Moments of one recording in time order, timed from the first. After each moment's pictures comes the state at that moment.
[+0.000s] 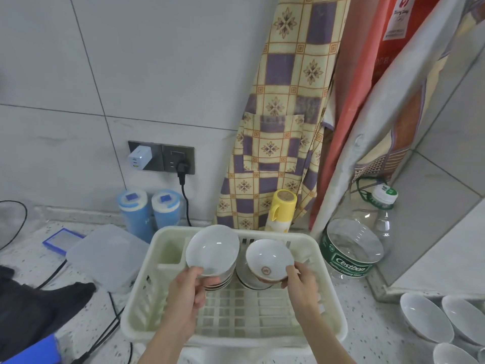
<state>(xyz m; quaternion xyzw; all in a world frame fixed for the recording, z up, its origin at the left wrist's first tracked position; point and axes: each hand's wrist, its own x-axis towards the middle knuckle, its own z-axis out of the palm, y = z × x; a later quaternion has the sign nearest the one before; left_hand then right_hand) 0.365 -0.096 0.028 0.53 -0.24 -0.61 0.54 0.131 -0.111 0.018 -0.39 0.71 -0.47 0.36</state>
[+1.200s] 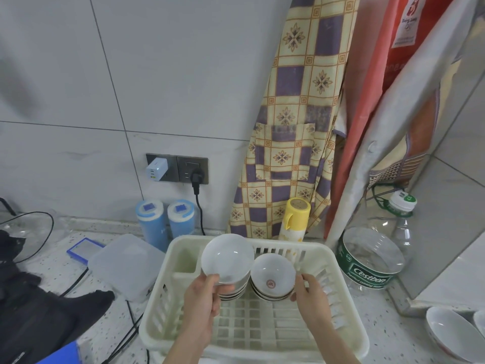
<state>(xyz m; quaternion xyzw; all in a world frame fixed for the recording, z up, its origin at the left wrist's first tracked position) 0.361 -0.095 0.035 0.57 -0.27 -0.56 0.53 0.133 -0.117 0.001 -0.45 0.74 -0.37 0.34</state>
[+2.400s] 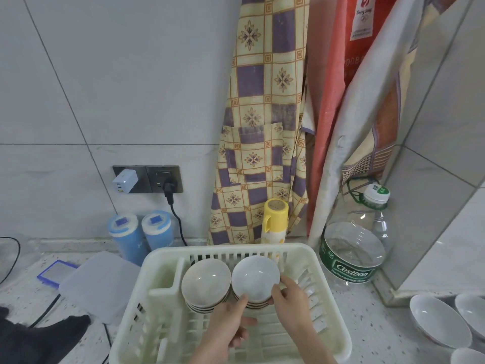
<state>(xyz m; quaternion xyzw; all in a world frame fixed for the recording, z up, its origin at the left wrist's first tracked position) 0.289 -0.107 0.008 0.63 -0.36 -0.60 0.32 0.130 -0.116 0.000 -0.50 0.69 -0.38 0.35</state>
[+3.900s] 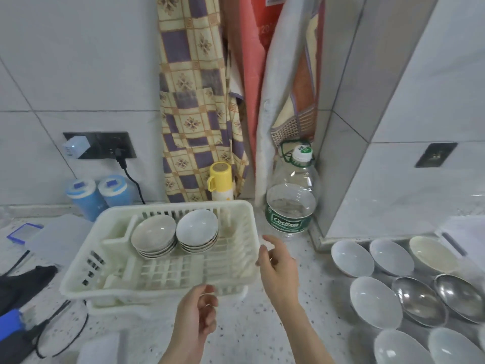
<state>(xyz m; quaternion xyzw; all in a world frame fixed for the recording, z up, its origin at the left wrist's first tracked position) 0.197 0.028 0.030 0.54 -0.16 -0.67 0.48 0.027 -0.007 0.054 -0.49 0.67 -0.48 0.30</state>
